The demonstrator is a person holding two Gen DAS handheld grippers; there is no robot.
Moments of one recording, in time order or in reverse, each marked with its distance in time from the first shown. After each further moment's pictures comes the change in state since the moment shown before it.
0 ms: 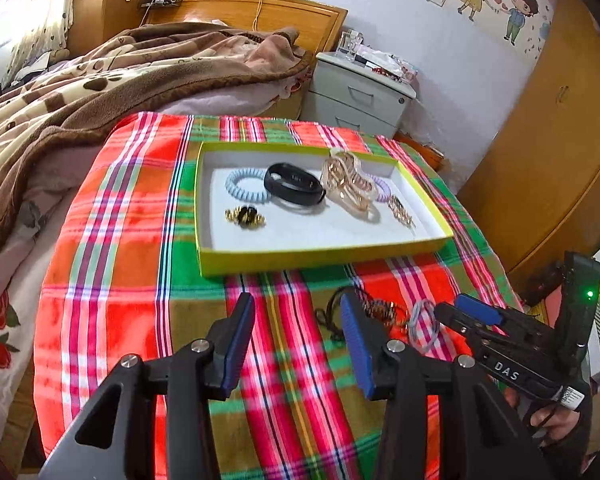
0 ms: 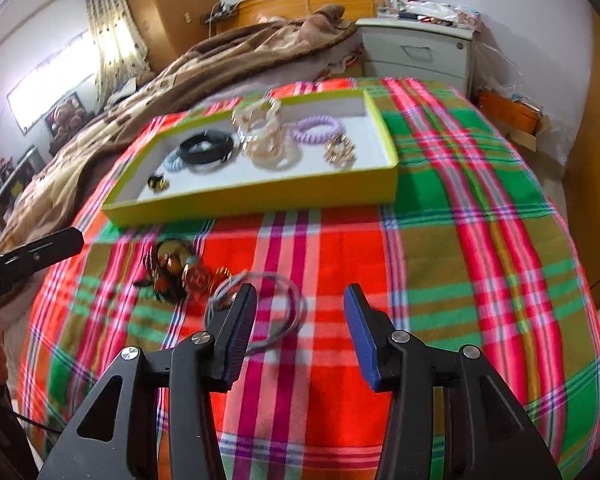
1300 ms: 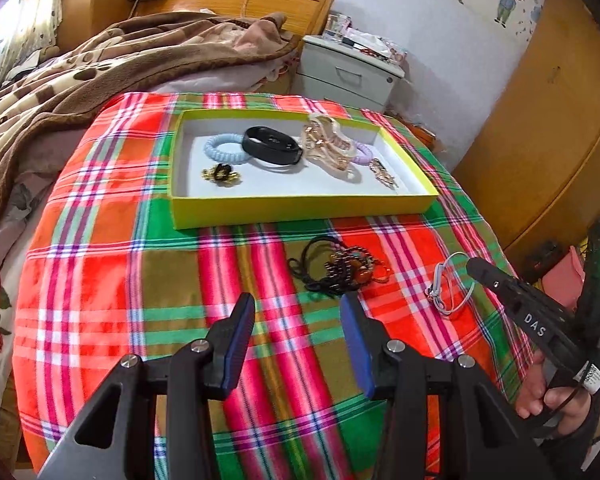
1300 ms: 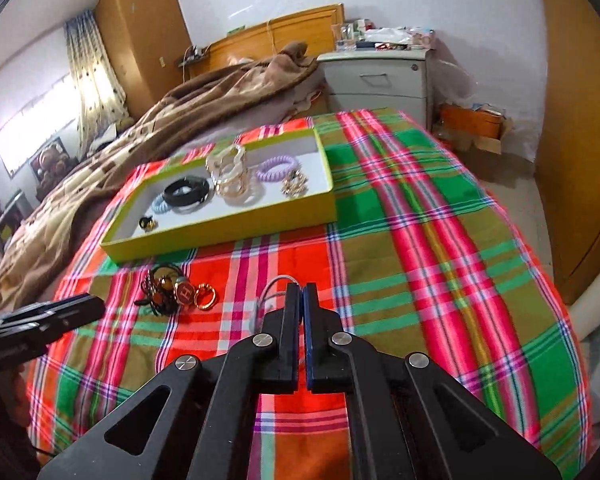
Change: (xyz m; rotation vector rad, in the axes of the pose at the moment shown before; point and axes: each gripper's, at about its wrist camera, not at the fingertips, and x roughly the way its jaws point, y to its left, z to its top) left arm 0.002 -0.021 -0.026 0.032 0.045 -0.022; right arm -0.055 -0.028 -0.014 0.137 -0.179 -0.051
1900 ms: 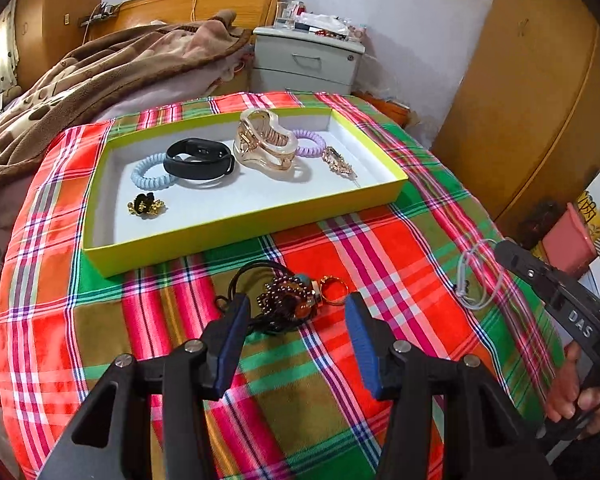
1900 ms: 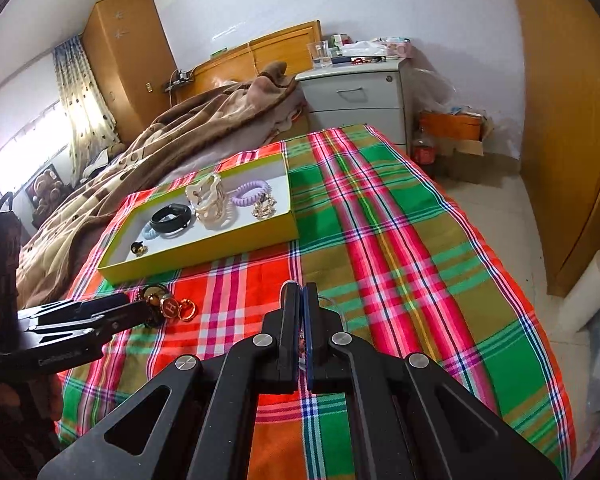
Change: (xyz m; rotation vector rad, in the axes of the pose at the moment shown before) left arm 0.036 -0.047 0.018 0.159 0.030 -0.009; right arm -0.017 -0.025 0.001 0.056 -0.045 -0.016
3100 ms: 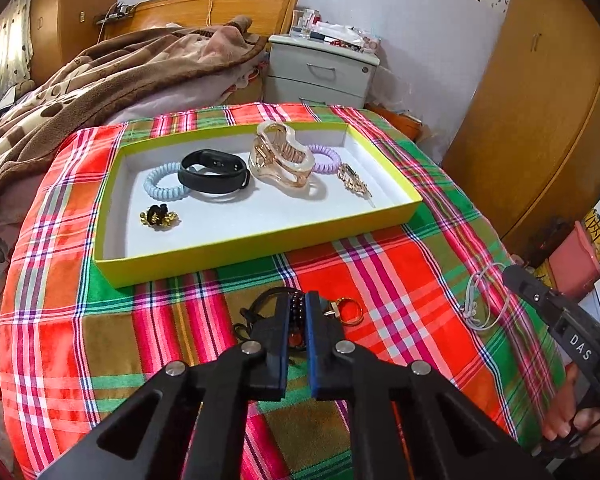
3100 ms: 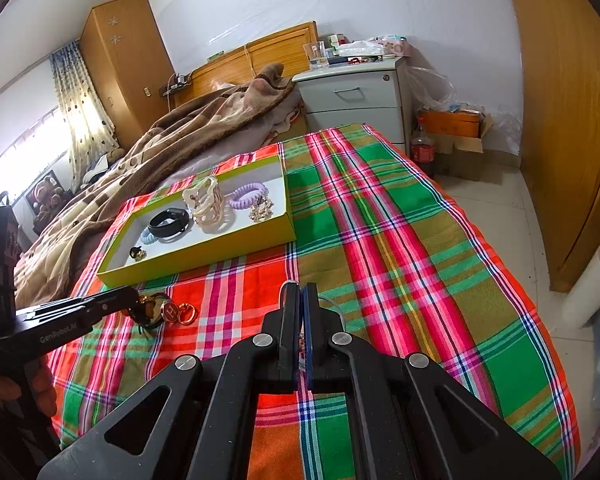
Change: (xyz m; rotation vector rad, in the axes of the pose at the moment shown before) left arm -0.004 0.008 0.008 -0.048 -0.034 0.024; right arm 0.002 -0.002 0.000 0.015 -0.008 0.007
